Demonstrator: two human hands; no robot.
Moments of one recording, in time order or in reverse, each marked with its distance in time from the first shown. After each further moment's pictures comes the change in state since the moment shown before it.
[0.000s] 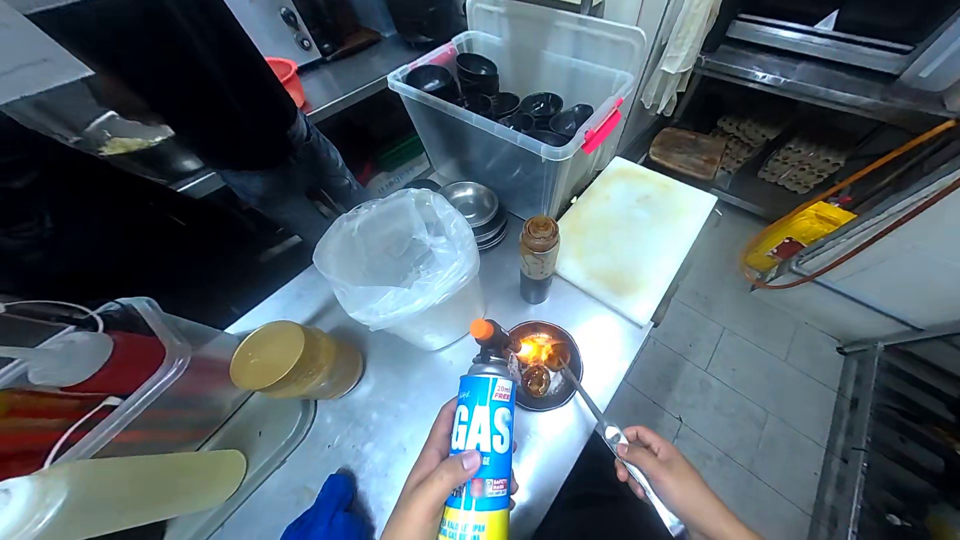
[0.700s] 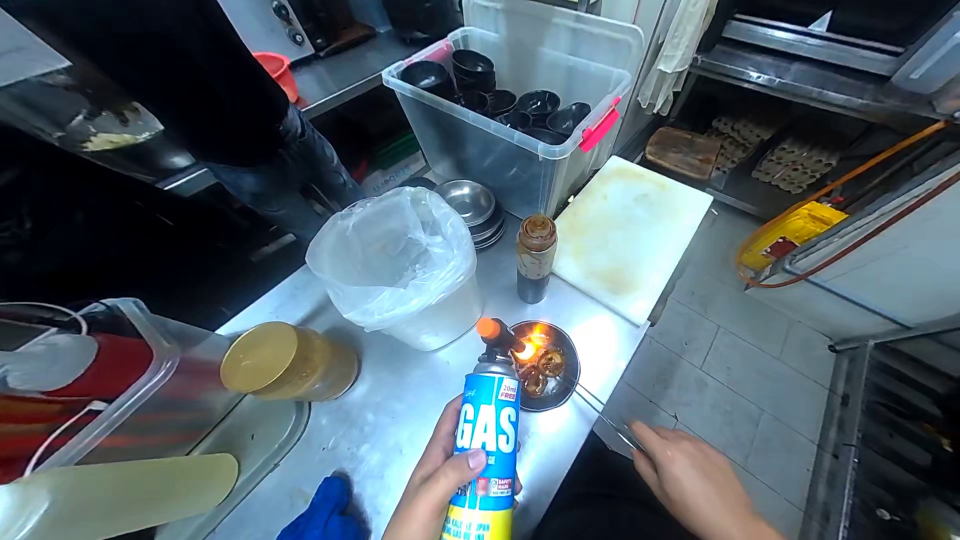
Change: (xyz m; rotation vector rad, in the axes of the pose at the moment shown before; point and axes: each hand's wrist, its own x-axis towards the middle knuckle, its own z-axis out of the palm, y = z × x) left_hand 0.007 -0.001 0.002 -0.011 -0.042 -0.017; right_hand -0.016 -0.028 -0.007 -1.546 0.302 -0.558
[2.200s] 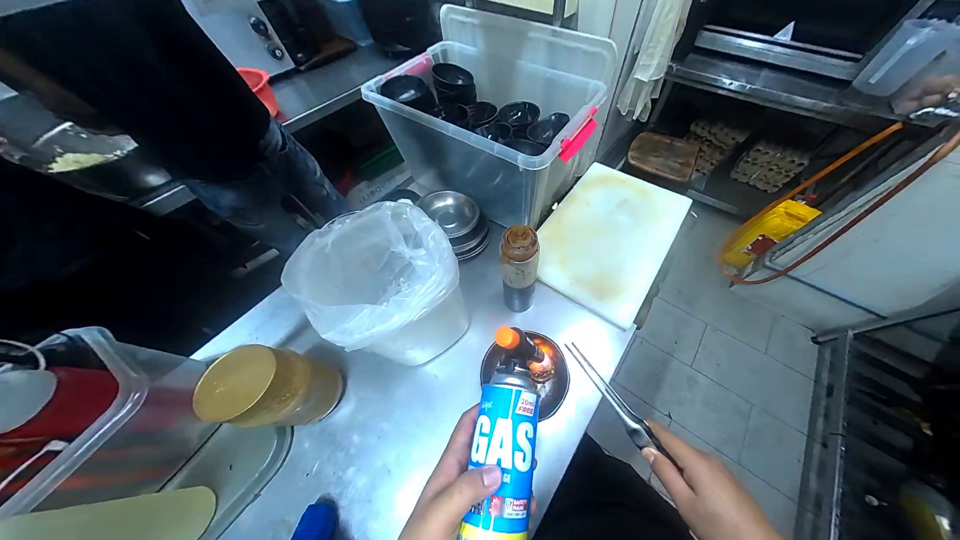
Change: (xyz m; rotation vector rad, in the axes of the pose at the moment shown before) left_hand 0.015 -0.008 0.014 -0.026 -0.135 -0.055; right_hand -0.019 0.021 -0.022 0.547 -0.203 0.299
